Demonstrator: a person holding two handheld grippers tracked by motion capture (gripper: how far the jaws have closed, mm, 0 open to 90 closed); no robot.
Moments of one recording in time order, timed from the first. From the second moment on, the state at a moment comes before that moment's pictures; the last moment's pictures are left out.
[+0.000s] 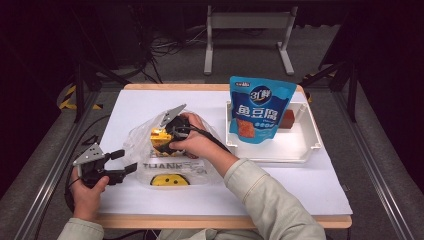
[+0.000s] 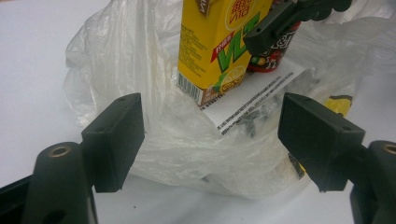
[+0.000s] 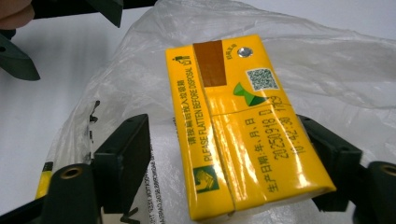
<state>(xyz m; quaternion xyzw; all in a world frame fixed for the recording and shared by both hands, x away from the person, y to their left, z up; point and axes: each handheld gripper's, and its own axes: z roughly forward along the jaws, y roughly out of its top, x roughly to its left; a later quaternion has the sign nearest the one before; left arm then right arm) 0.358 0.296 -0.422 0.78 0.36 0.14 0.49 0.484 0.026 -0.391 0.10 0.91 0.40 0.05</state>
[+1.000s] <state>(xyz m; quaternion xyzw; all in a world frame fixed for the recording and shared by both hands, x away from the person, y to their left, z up) 0.358 0.296 -0.423 0.78 0.36 0.14 0.49 0.490 0.032 -0.381 0.08 0.93 0.34 0.05</state>
